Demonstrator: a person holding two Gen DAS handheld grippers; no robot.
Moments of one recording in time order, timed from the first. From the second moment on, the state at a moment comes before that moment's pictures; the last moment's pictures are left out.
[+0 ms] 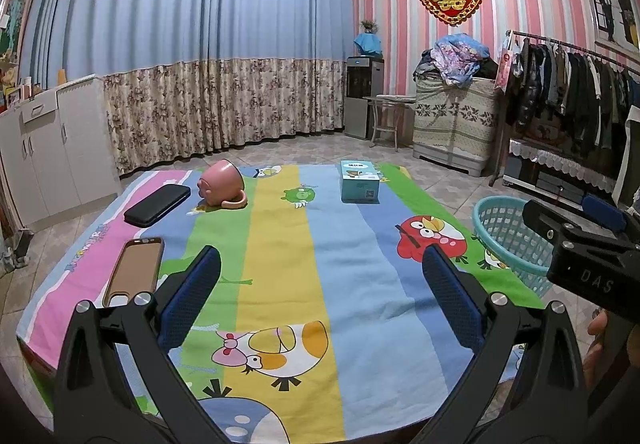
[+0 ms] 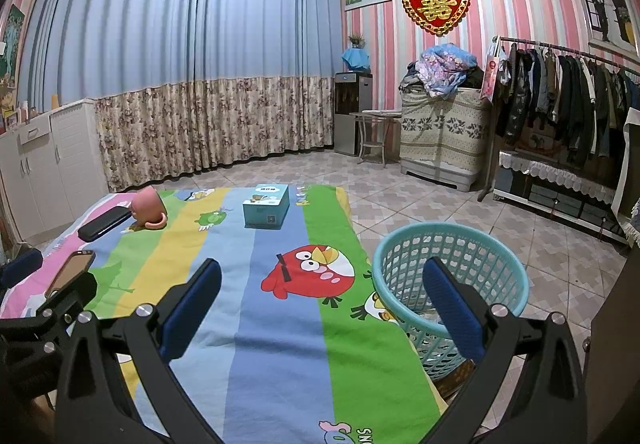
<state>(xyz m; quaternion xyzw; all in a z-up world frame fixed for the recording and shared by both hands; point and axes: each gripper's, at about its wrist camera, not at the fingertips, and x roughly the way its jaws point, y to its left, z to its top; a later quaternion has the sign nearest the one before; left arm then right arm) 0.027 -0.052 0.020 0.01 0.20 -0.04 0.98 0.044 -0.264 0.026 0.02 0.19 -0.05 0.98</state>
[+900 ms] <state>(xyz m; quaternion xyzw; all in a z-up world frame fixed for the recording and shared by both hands) 0.029 -0.050 0.019 0.01 0.20 -0.04 0.98 0.045 -0.268 0.027 0.02 0.19 -0.05 0.98</state>
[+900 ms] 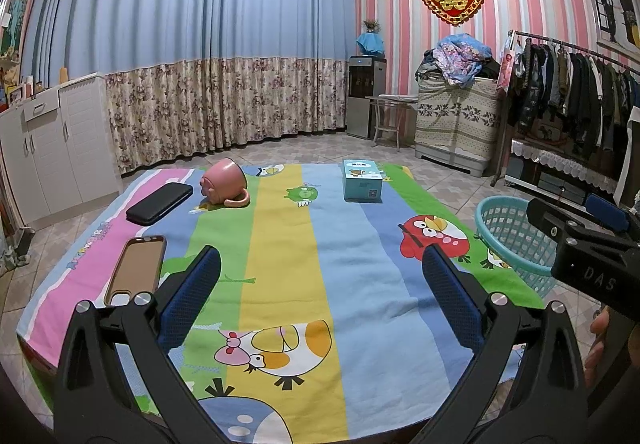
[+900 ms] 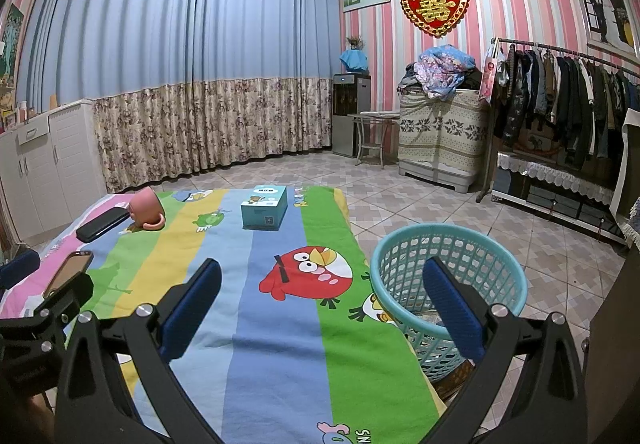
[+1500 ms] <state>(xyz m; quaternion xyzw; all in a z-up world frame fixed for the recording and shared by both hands) 0.029 -0.049 0.017 0.01 0.20 -0.04 0.98 0.044 -0.268 0.026 0.02 0.18 -0.05 0.98</state>
